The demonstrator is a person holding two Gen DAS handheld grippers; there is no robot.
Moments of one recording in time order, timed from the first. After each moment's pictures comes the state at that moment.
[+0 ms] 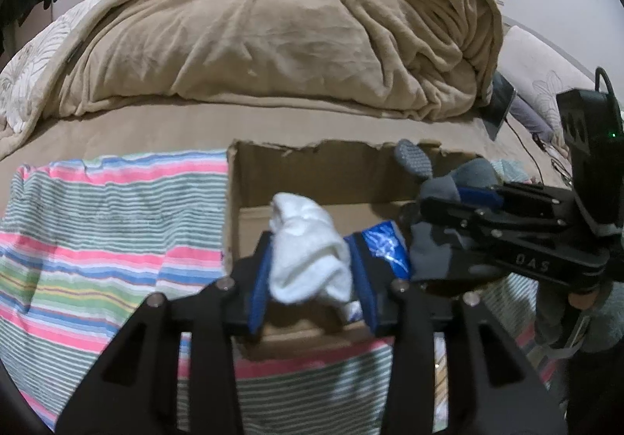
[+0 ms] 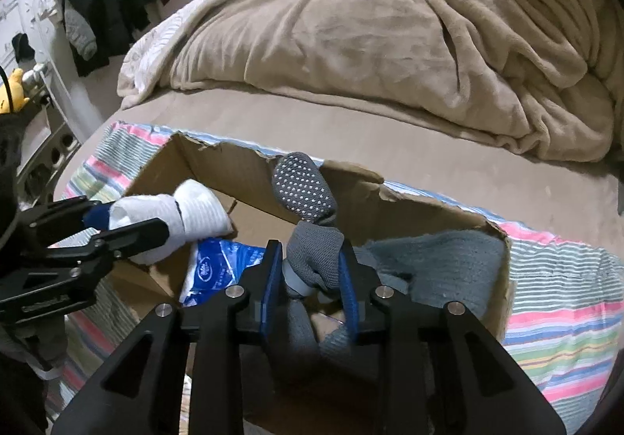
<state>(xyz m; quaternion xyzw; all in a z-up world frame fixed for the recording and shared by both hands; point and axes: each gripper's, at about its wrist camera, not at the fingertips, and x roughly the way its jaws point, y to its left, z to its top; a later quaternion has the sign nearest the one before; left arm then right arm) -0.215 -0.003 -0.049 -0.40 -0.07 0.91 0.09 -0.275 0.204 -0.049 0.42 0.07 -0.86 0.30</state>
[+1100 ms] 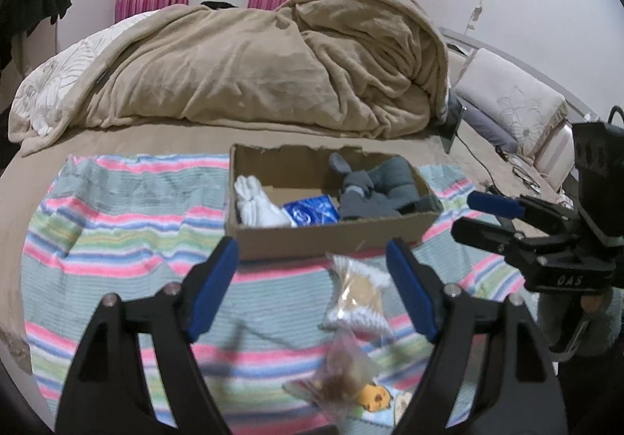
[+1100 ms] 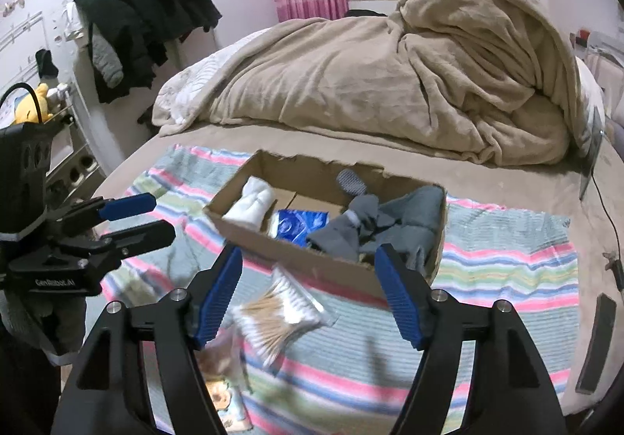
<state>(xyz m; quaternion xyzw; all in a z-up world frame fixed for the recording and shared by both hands) -0.086 -0.006 0.011 -0.35 -0.08 0.93 0.11 -0.138 0.250 0.023 0.35 0.04 -0.88 0.31</state>
